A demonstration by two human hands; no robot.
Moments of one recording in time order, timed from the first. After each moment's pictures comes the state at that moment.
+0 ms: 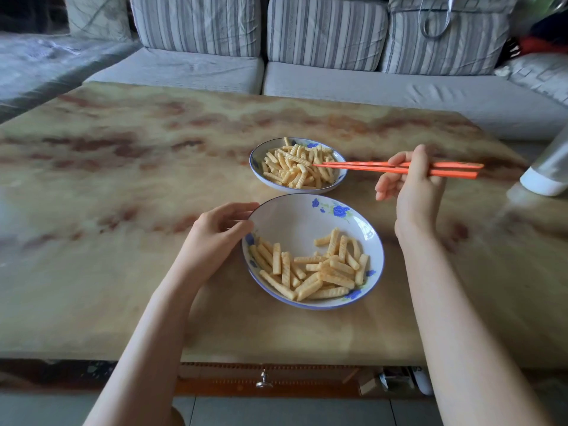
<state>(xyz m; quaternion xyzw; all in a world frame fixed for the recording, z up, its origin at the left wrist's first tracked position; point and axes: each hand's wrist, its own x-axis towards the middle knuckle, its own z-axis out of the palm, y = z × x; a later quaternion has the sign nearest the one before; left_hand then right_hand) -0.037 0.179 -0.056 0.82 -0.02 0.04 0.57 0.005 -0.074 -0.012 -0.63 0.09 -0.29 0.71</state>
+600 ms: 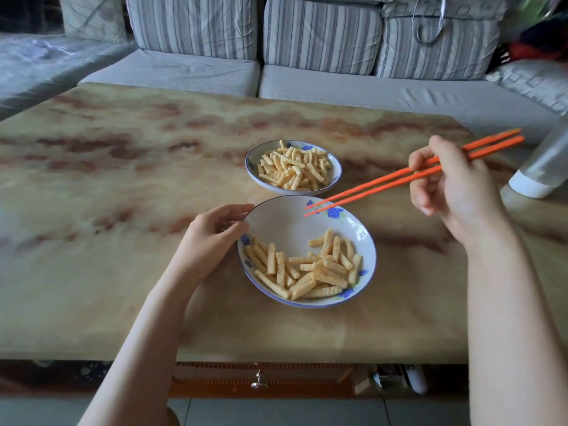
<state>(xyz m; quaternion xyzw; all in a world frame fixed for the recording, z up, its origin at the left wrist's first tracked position) -0.038 0.178 -0.056 0.82 -0.03 0.05 0.57 -0.030 -0.115 0.030 -0.72 -0.01 -0.15 0.68</state>
